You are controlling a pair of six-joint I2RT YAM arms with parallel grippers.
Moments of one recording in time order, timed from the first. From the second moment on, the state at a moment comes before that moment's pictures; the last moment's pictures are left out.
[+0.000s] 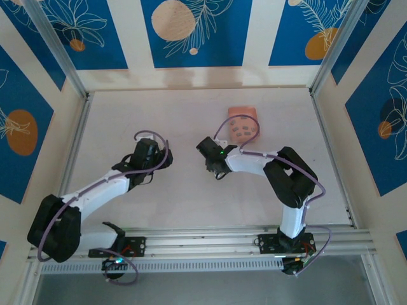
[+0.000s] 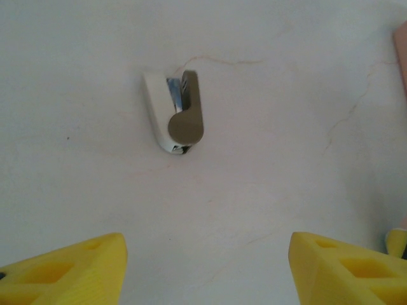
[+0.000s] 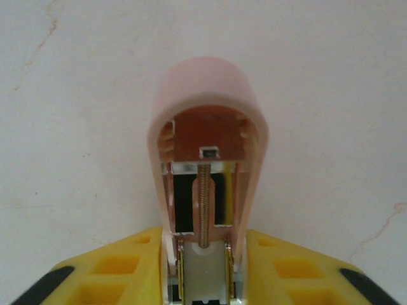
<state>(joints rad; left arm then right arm) -0.49 1.27 0.68 -0.18 -0.14 -0.63 0.77 1.84 1.11 -0.47 0.33 0.77</state>
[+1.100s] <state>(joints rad) -0.33 2.03 1.49 -0.80 0.01 -0.46 0.81 1.39 0.92 -0.48 0.29 0.71</state>
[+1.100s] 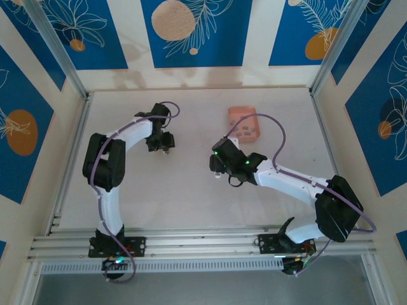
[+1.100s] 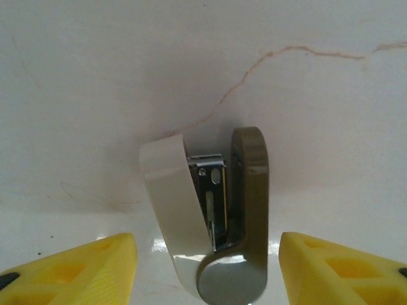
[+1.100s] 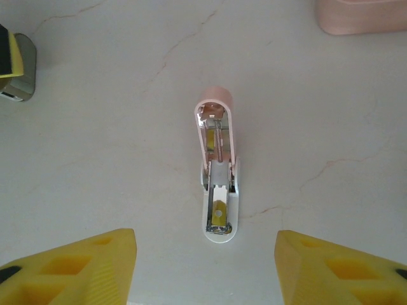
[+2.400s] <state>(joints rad) -0.36 1.53 1.21 -0.60 0.19 -0.69 0.77 1.32 0.78 -0.12 0.02 0.63</state>
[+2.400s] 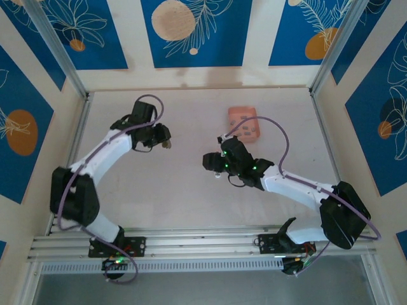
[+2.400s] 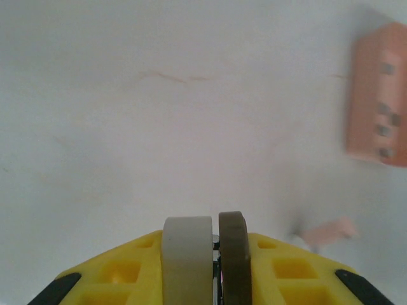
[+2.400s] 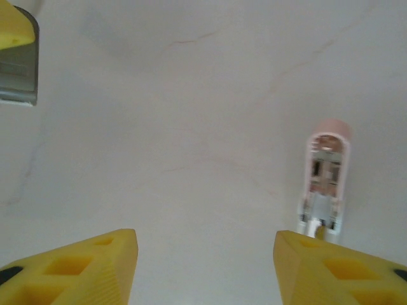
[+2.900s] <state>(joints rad) -0.46 1.29 0.88 -0.32 0.28 -1.13 0.87 1.37 0.70 0.24 -0.14 0.60</state>
